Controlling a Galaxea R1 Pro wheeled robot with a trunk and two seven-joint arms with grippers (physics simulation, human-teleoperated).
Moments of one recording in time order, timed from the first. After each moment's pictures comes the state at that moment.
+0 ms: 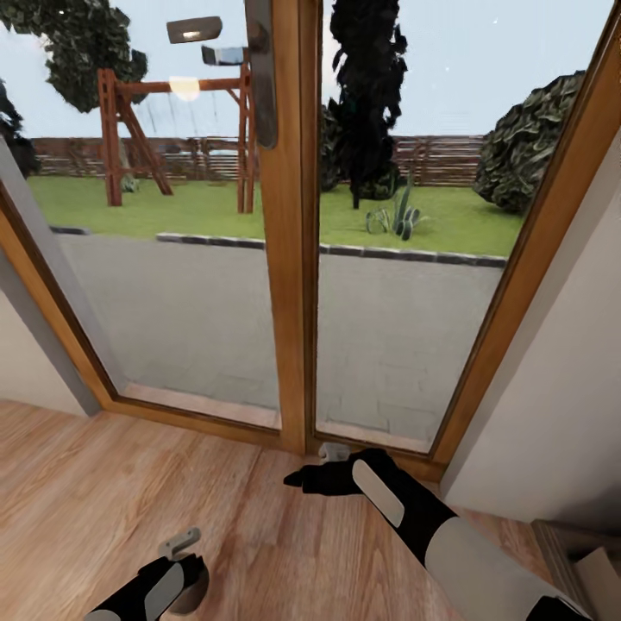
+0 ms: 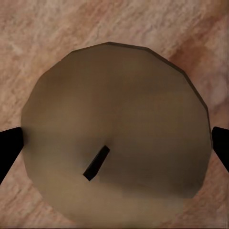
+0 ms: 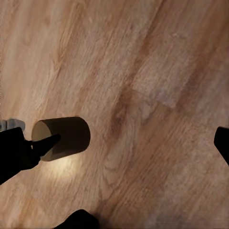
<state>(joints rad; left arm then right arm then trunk) -0.53 0.07 -0.26 -0.27 0.72 0.18 0.32 -0.72 0.05 0.64 -0.74 -0.88 0.69 0.03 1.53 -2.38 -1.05</state>
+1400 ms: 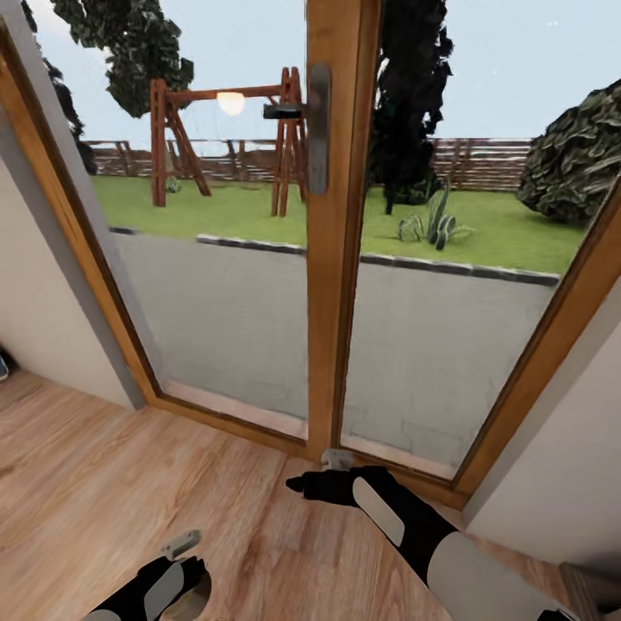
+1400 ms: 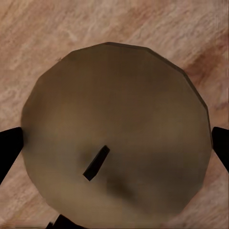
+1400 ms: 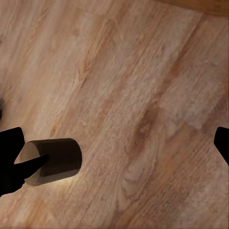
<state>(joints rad) -0.53 0.07 -0.26 -0.27 0.76 0.21 0.32 -0.68 0.05 0.67 -0.71 -0.86 0.52 0.05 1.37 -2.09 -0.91</state>
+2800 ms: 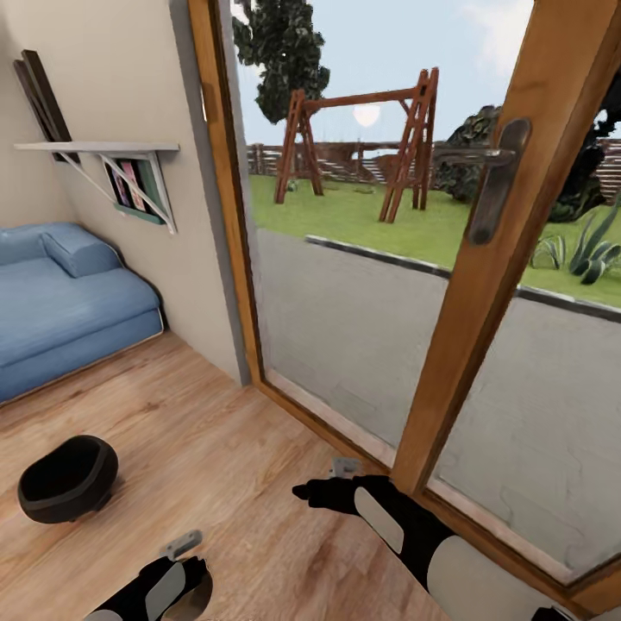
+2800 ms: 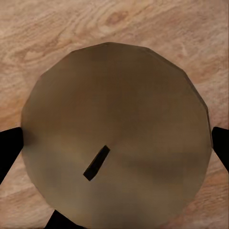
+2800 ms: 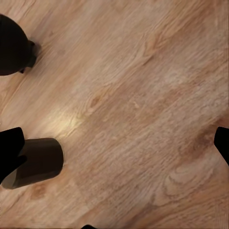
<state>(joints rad) -0.53 0.06 -0.26 -0.27 0.76 0.21 0.32 -0.68 0.06 0.70 -0.63 -0.86 0.45 0.04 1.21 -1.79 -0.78</state>
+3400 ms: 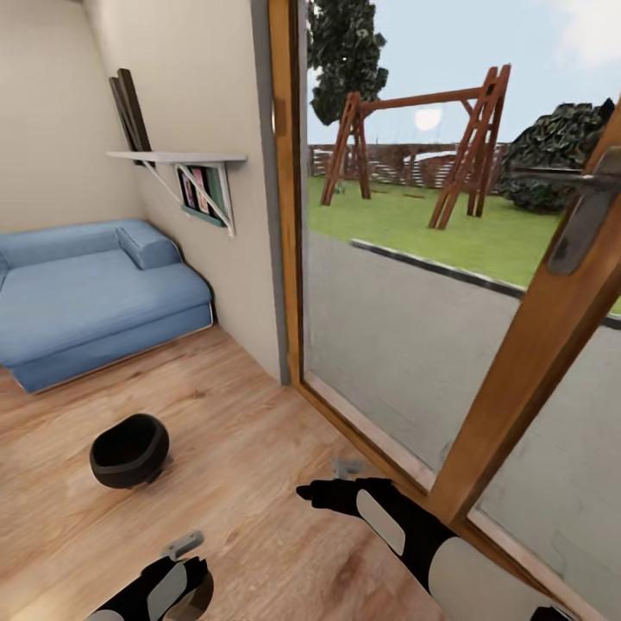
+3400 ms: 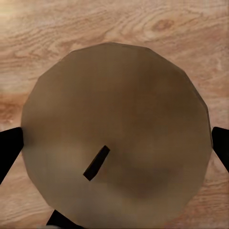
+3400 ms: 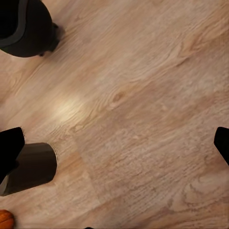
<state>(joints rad) -0.53 0.06 -0.27 -0.27 0.76 0.21 0.33 -0.68 0.05 0.70 -0.60 -0.86 0.41 0.03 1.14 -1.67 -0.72</state>
